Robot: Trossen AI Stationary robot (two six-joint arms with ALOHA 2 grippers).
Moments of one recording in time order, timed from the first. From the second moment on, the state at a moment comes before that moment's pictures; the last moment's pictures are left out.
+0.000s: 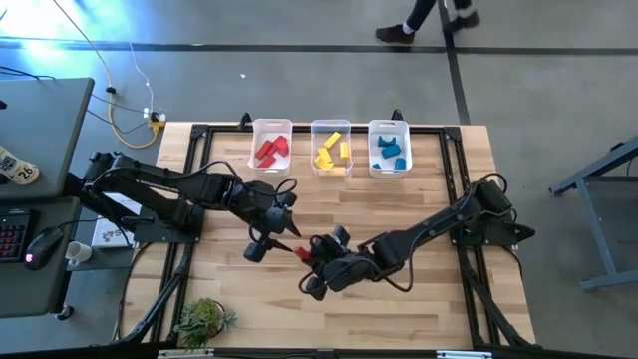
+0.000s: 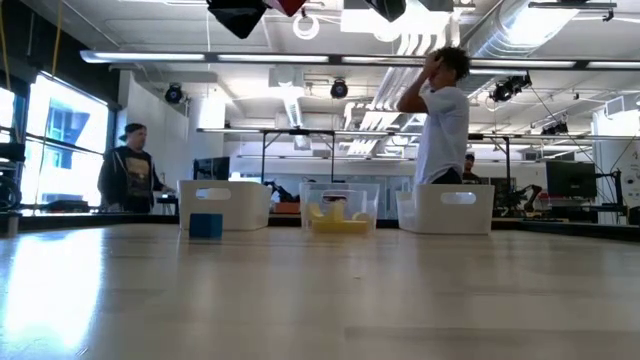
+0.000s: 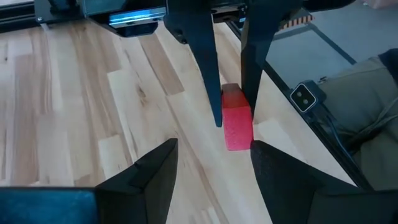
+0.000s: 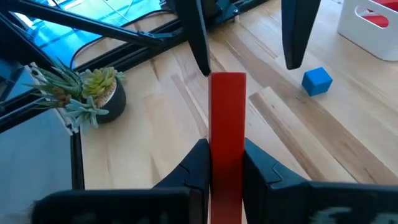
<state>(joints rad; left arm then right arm) -0.04 1.30 1.04 -0.41 0.26 0.13 0.43 1.89 1.59 -0.38 0.55 0.72</state>
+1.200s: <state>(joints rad) -0.03 1.31 1.05 -0.40 0.25 0.10 0.38 1.89 1.59 -0.35 0.50 0.66</state>
